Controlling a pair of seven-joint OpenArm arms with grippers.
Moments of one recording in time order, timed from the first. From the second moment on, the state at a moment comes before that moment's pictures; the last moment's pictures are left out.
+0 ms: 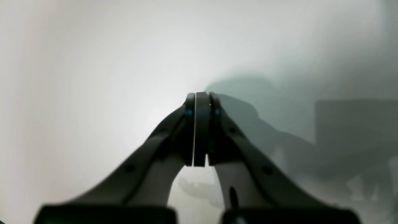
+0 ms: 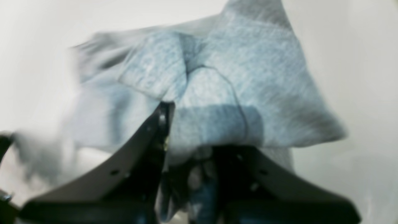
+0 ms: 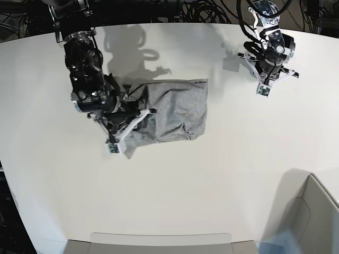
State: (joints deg) left arm 15.0 3.3 -27.3 103.4 17.7 -35.6 46.6; right arm 8.5 10.9 -20.1 109.0 20.5 -16.9 -73.0
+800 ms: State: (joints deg) left arm 16.2 3.3 -27.0 103.4 17.7 -35.4 46.0; right arm 14.1 -3.2 -35.6 89.2 2.0 -18.7 -72.7
